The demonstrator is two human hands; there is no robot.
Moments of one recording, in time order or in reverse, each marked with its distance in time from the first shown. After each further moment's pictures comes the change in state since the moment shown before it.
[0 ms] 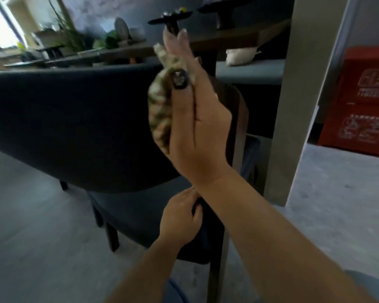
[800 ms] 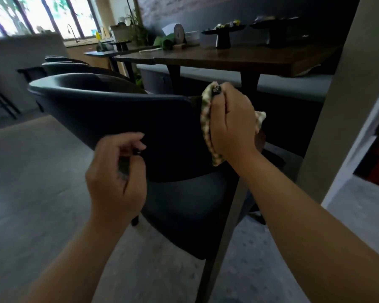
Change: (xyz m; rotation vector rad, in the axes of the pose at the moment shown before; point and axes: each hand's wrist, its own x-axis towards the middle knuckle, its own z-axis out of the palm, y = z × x) left_hand -0.004 0.090 -0.185 0.062 0.814 0.162; right_hand 0.047 0.043 -0.028 -0.214 -0.257 0.044
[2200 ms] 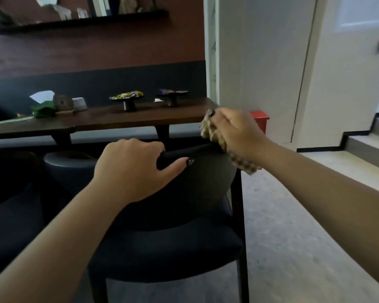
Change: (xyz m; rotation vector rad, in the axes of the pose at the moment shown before) left_hand 0.173 -0.174 -0.082 -0.012 -0.604 0.648; right_hand 0.030 -0.191 0.078 -0.599 -0.068 0.330
